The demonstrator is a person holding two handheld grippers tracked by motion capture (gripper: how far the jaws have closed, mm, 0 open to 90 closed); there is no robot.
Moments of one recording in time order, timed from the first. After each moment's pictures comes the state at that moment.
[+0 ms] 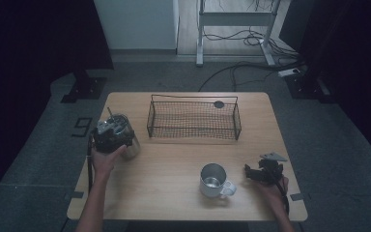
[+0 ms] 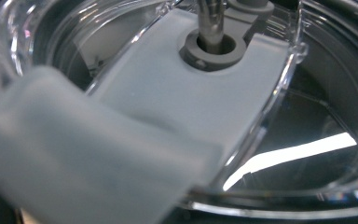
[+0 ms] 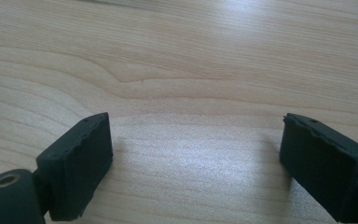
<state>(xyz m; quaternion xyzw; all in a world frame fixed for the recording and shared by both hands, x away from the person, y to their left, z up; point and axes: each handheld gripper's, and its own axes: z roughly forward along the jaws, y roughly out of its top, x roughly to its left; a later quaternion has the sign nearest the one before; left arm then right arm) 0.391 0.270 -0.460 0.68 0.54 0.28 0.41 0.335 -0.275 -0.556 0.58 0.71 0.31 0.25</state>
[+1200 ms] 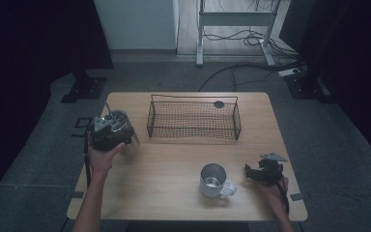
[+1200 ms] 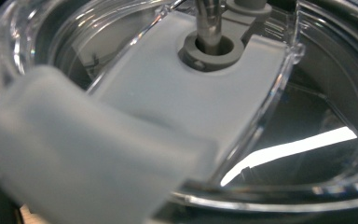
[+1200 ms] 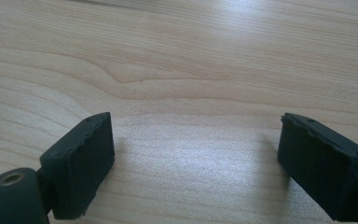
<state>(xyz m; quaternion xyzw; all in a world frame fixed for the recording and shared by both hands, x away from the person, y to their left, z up) 0.379 0.262 -0.429 0.68 0.53 0.29 0.42 0.335 -0.275 -0.556 0.58 0.71 0.31 0.25</state>
